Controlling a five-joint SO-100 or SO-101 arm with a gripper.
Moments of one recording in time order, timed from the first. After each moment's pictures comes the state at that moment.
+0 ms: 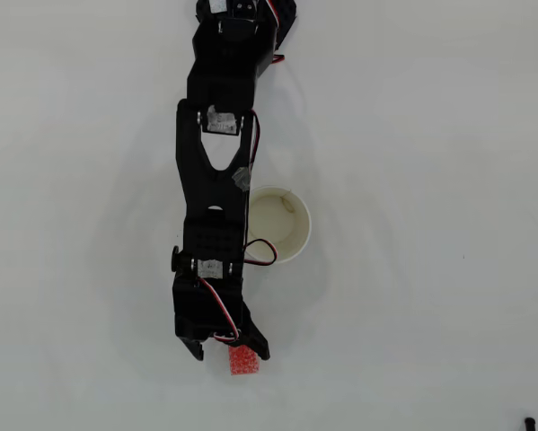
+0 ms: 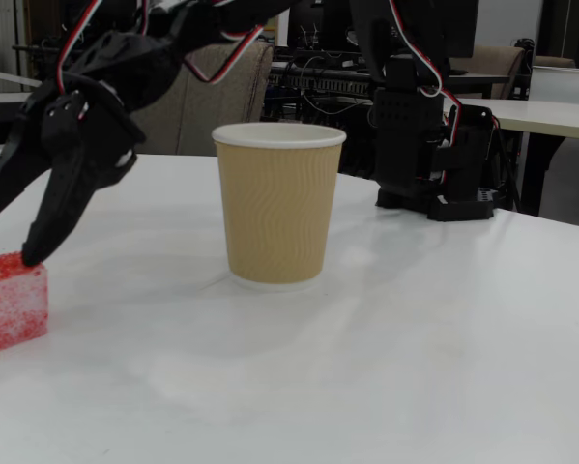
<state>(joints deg) 10.3 59.3 75.0 5.0 -101.9</state>
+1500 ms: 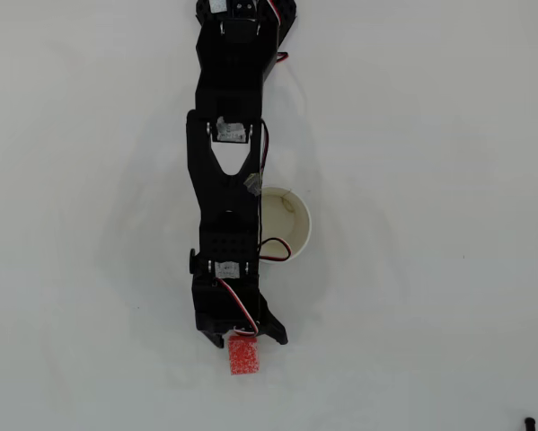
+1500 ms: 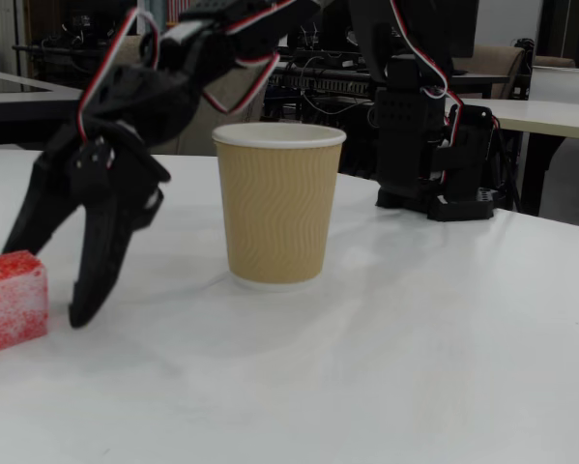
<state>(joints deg) 7.1 55.0 75.0 6.0 -101.9</state>
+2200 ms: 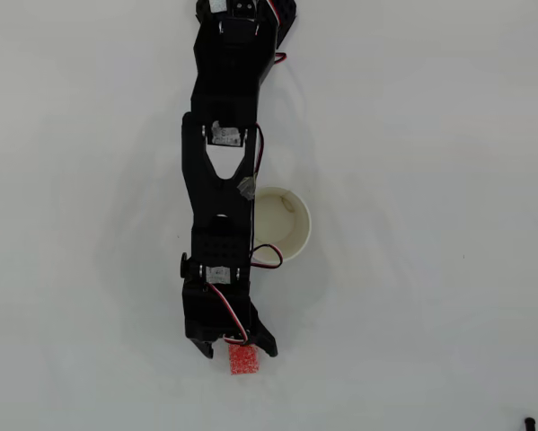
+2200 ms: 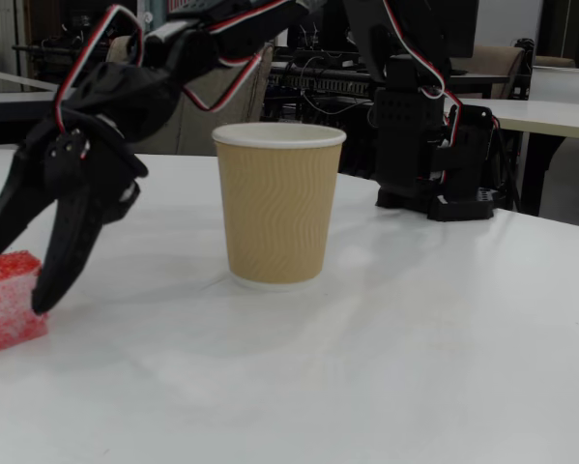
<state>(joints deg) 8.9 53.3 70.0 6.0 -101.9</state>
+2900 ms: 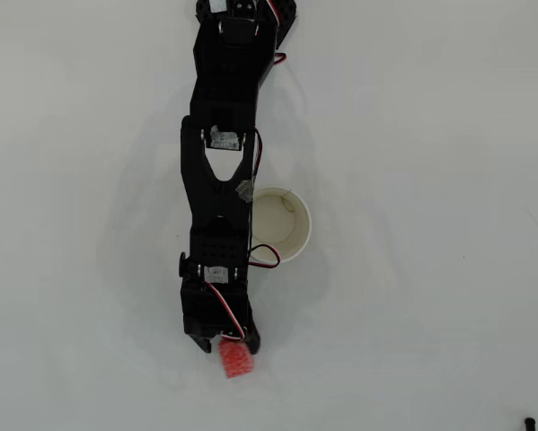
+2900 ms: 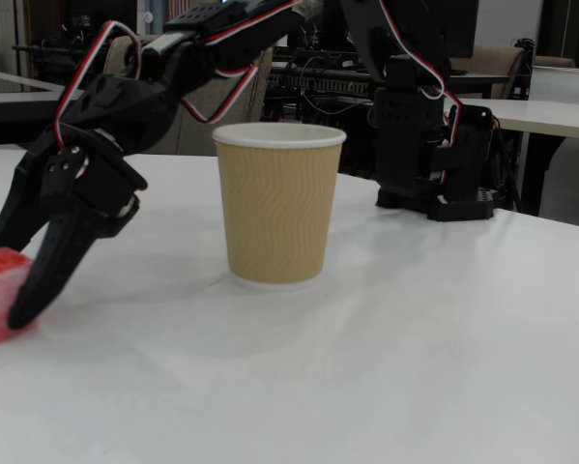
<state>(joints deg) 9.4 51.2 69.8 6.0 -101.9</state>
